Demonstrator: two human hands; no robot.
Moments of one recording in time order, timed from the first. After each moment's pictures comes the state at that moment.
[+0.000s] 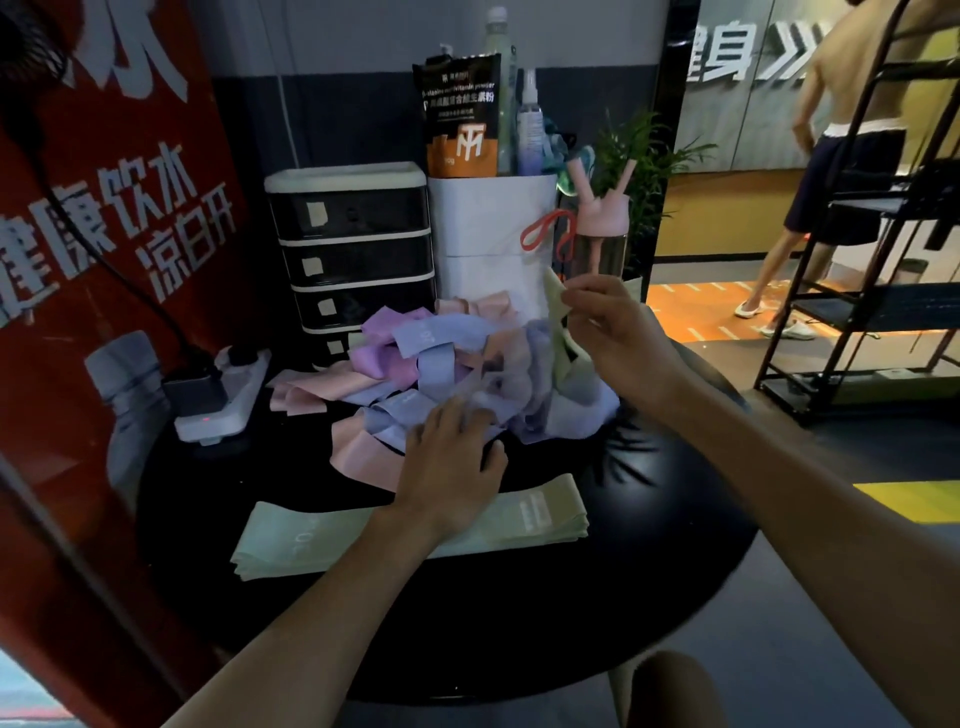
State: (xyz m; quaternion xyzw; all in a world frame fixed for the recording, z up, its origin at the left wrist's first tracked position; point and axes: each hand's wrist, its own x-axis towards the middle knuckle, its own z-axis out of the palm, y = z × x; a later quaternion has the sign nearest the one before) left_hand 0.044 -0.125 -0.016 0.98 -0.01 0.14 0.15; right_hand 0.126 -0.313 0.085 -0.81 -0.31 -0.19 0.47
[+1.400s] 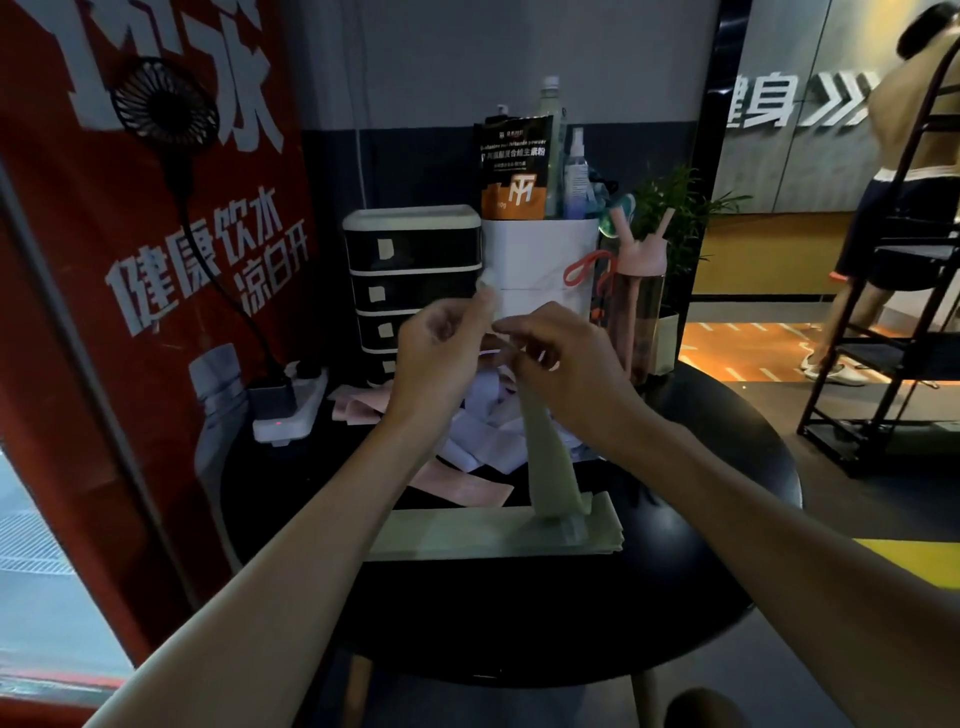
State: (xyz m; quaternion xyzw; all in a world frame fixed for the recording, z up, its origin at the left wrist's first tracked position) left_hand -0.008 -0.120 0.121 0.65 0.01 0.33 0.68; right_hand 0.048 -0.248 0.111 -0.75 -0.43 -0.23 0.45
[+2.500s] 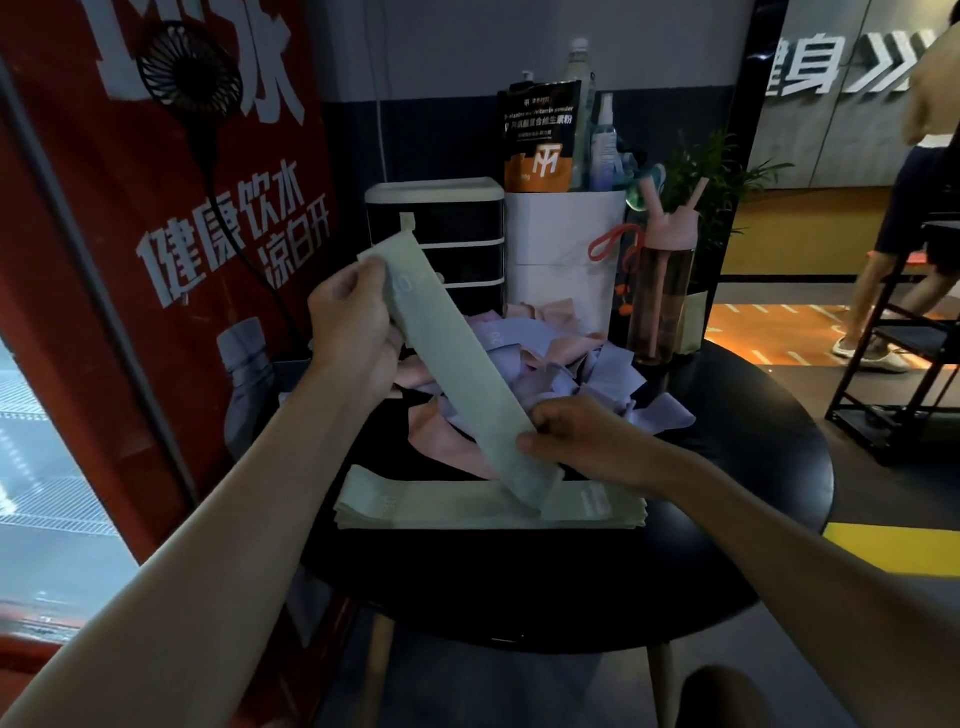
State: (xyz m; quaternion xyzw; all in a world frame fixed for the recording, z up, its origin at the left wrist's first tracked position) left_hand -0.024 -0.059 0.136 0.53 0.12 0.38 0.75; right_hand 0.039 -0.260 0.058 -0.82 -0.36 0.16 0.41
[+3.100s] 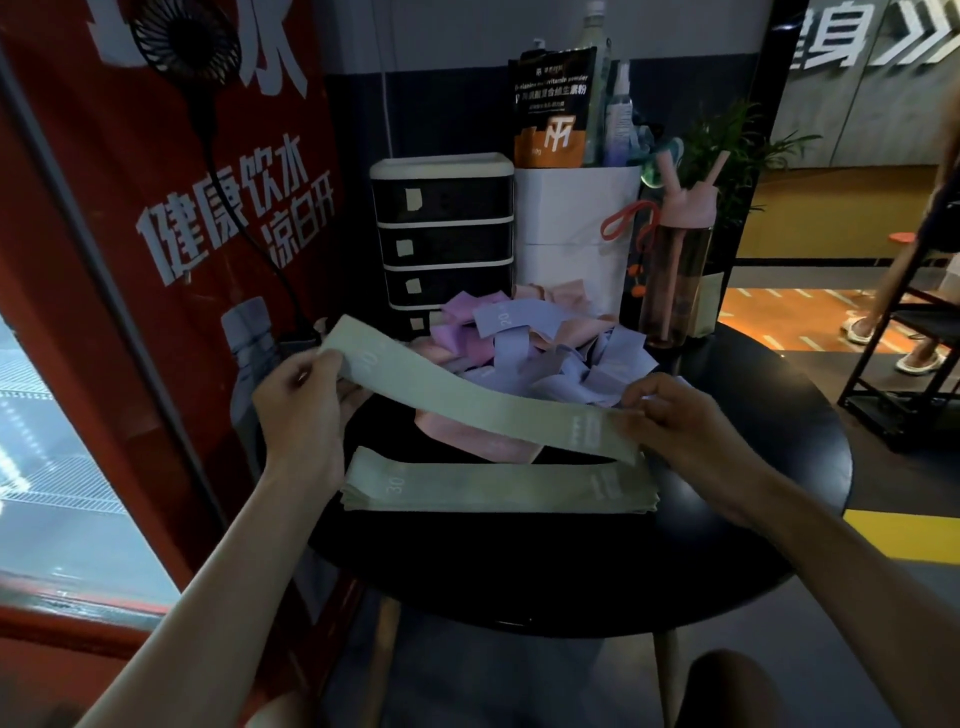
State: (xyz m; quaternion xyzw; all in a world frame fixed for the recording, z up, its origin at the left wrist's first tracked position) left_hand -0.064 -0.026 0.054 0.50 0.21 0.43 0.72; right_hand 0.050 -0.319 0.024 -0.73 -0.27 0.07 0.62
